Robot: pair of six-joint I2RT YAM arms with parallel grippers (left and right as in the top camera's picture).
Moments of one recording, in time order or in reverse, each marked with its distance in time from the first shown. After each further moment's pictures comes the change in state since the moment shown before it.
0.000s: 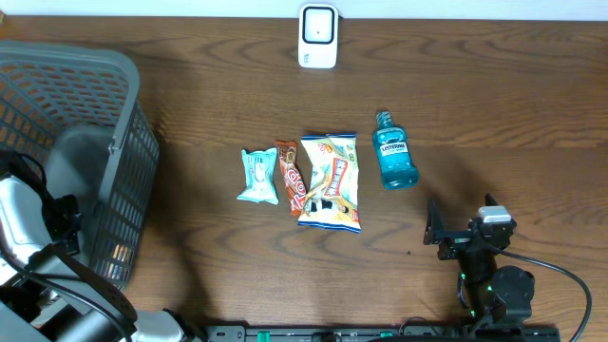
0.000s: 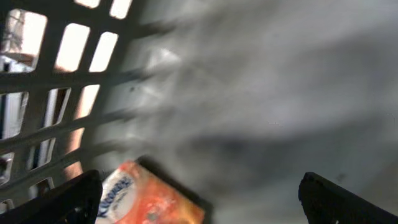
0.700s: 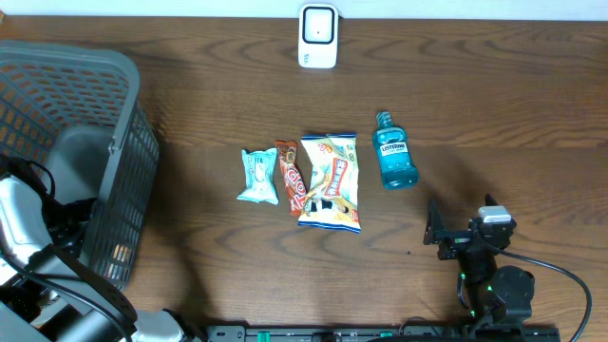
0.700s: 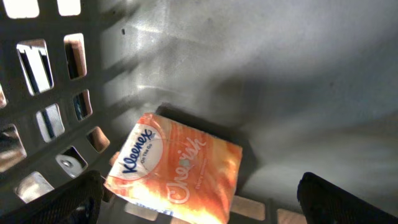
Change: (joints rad) left arm 0.000 0.000 0.000 -0.122 0.163 0.296; right arm 0.000 0.000 0.000 0.000 0.000 0.000
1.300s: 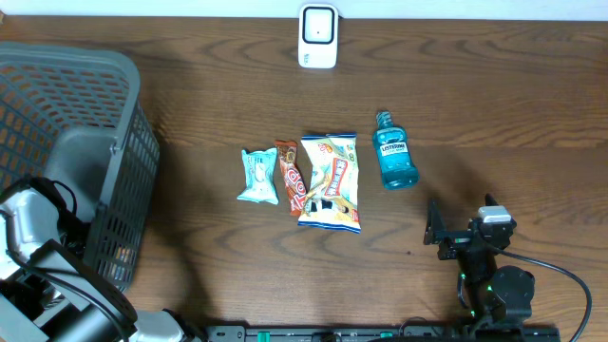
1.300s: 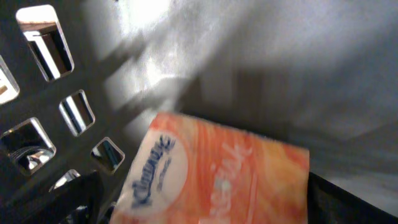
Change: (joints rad) left arm 0.000 0.000 -0.167 0.048 0.001 0.115; right arm 0.000 0.000 0.000 0.000 0.000 0.000
